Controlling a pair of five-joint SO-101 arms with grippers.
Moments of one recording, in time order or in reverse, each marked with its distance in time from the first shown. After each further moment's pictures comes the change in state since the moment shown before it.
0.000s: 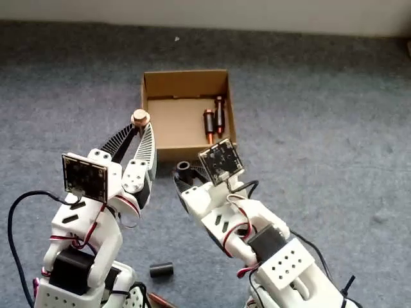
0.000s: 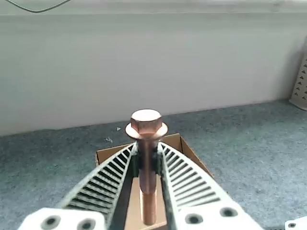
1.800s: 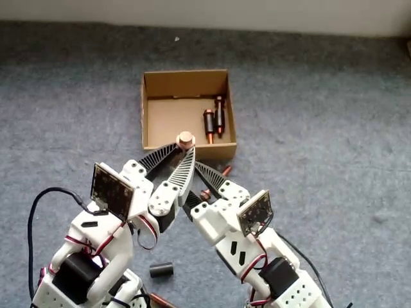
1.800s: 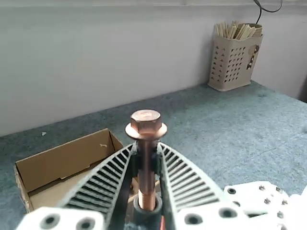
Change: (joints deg) left arm 17.3 -0.4 -1.2 3.1 1.1; right arm -1.5 -38.4 23.3 -13.5 3.0
